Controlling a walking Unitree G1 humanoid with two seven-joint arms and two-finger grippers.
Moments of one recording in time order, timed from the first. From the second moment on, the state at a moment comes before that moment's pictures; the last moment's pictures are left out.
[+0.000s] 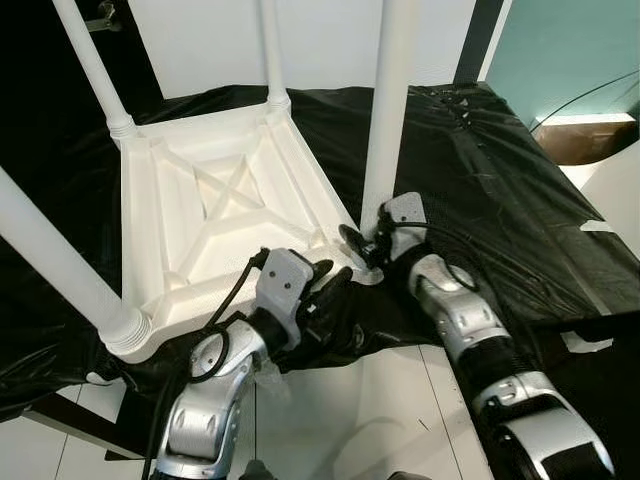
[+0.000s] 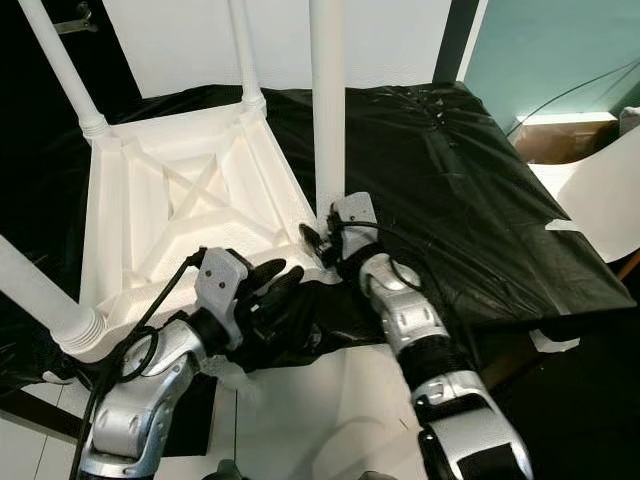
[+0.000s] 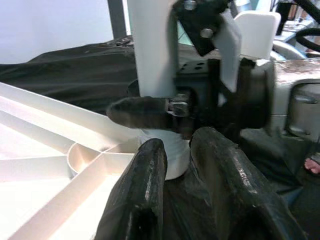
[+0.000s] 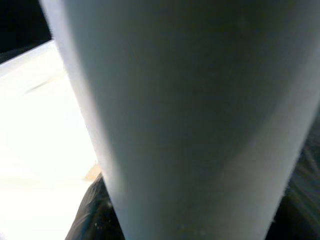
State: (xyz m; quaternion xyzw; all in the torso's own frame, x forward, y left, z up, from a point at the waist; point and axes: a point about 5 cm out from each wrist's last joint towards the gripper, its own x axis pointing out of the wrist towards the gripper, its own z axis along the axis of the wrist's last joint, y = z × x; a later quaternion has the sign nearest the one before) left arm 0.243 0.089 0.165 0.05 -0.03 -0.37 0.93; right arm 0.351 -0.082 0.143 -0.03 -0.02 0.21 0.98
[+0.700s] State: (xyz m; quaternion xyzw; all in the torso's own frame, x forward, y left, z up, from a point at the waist) left arm 0.251 0.088 0.160 0.06 -0.03 -0.35 0.93; right arm 0.355 -0.080 0.145 0.01 -0.04 0.12 0.99
